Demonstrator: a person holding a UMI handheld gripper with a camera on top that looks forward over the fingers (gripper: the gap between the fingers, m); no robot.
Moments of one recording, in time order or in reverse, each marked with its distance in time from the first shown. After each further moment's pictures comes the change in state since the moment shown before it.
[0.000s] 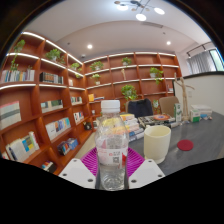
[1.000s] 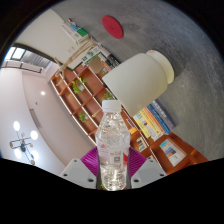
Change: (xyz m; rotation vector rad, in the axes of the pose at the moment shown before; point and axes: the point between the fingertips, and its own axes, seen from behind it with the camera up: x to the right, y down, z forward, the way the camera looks) arm 0.045 -0.112 0.055 0.198 -0.317 2.050
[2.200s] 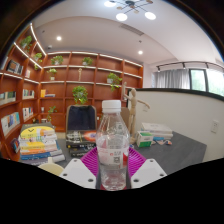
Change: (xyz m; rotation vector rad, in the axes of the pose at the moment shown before) arm -0.112 -0.231 -0.003 0.342 0.620 -2.226
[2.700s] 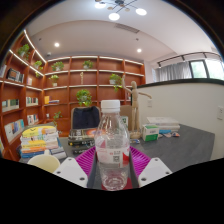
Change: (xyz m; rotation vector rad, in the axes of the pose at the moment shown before) arm -0.003 0.036 0.017 0.027 -0.073 0.089
